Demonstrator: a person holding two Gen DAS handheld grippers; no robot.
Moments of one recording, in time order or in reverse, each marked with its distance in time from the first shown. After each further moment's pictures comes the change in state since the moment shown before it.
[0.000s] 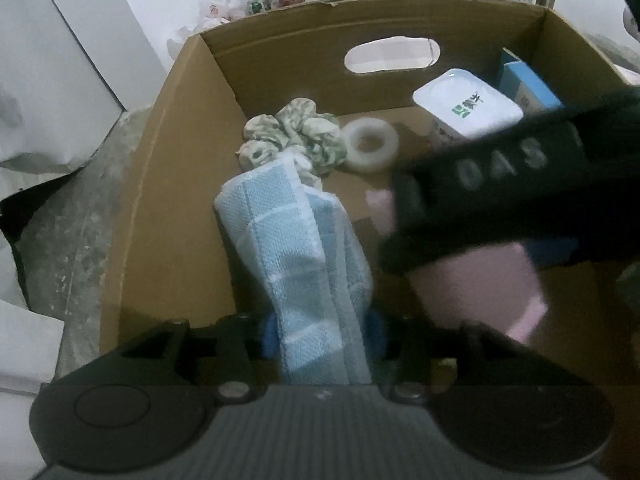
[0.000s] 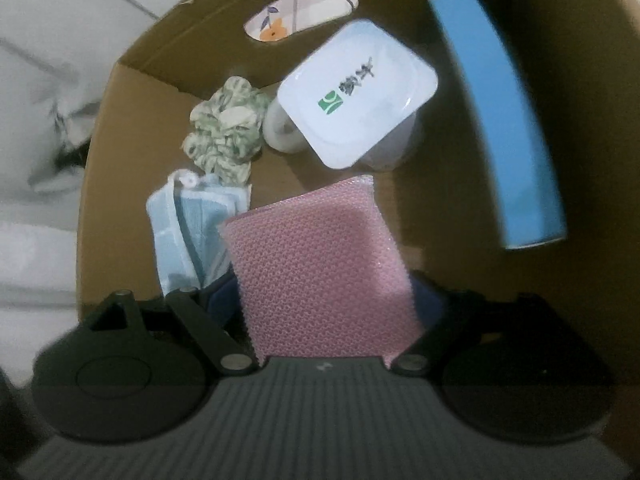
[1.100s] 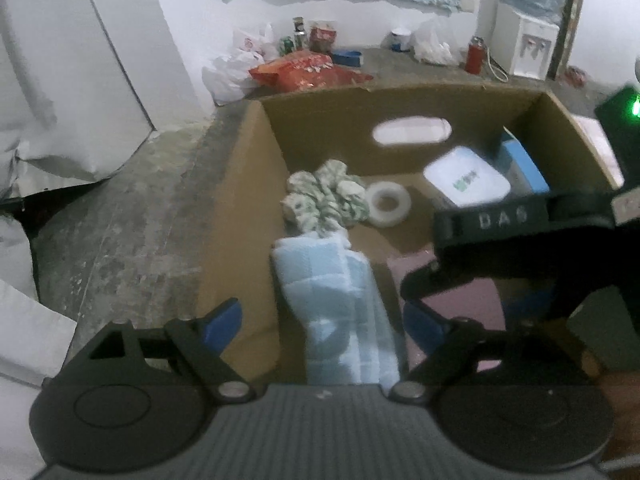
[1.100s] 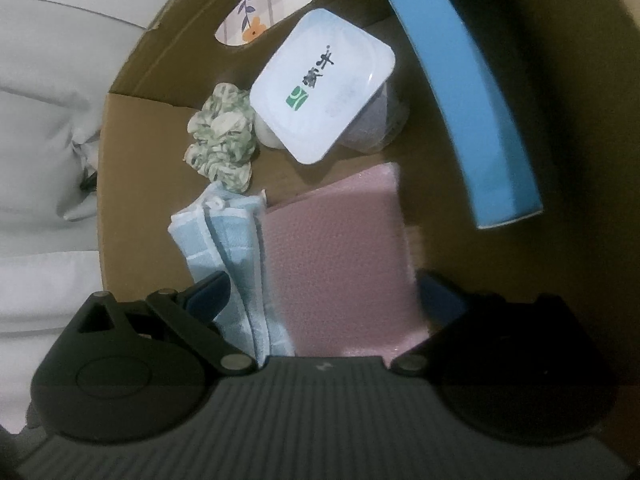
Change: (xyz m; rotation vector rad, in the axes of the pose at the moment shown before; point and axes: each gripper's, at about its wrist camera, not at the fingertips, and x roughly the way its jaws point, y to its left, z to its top) left arm -0.054 0.019 0.005 -0.094 -0.118 0.023; right arm -0.009 -0.035 0.012 0.126 0.071 0.102
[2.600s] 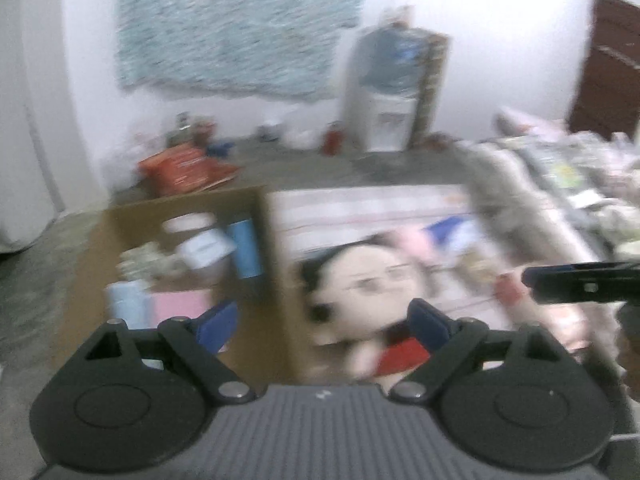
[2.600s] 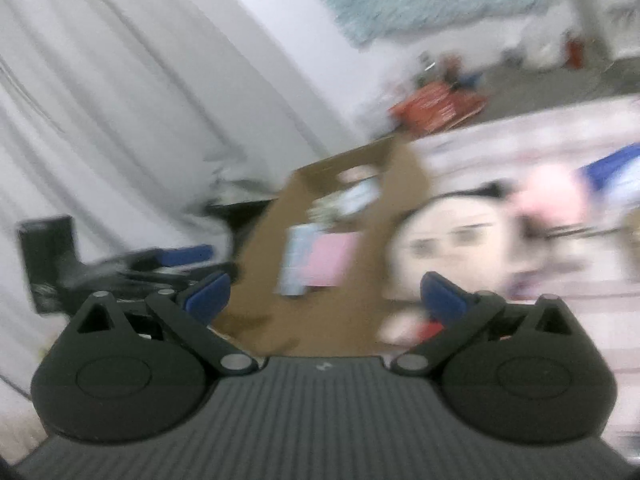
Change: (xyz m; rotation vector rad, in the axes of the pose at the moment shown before) left arm -0.215 -0.172 -0.066 0.096 -0.284 -0.327; right arm -0.340 -0.174 -0.165 -0.489 -0.493 0.263
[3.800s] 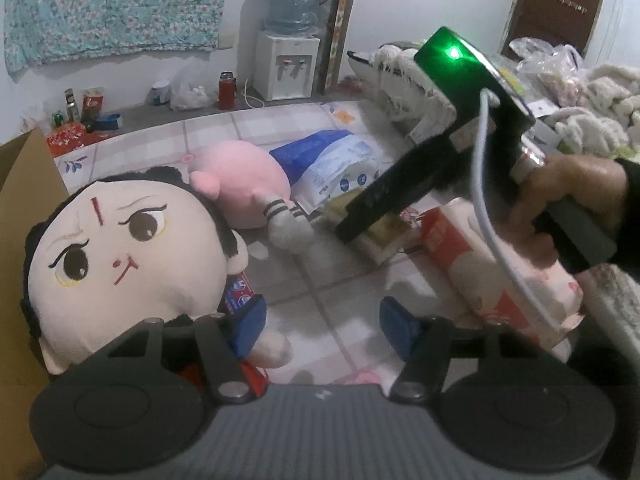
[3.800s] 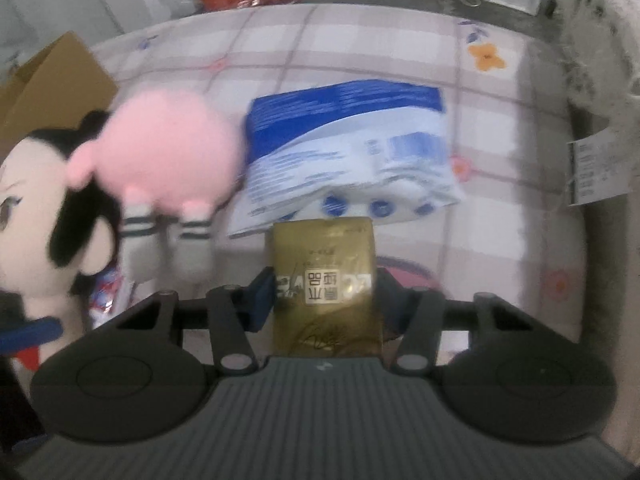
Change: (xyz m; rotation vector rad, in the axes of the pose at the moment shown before) left arm 0.192 -0.130 -0.052 0.113 0.122 -0.189; right arm 0.134 -0.245 0.044 -0.093 0.414 -0.542
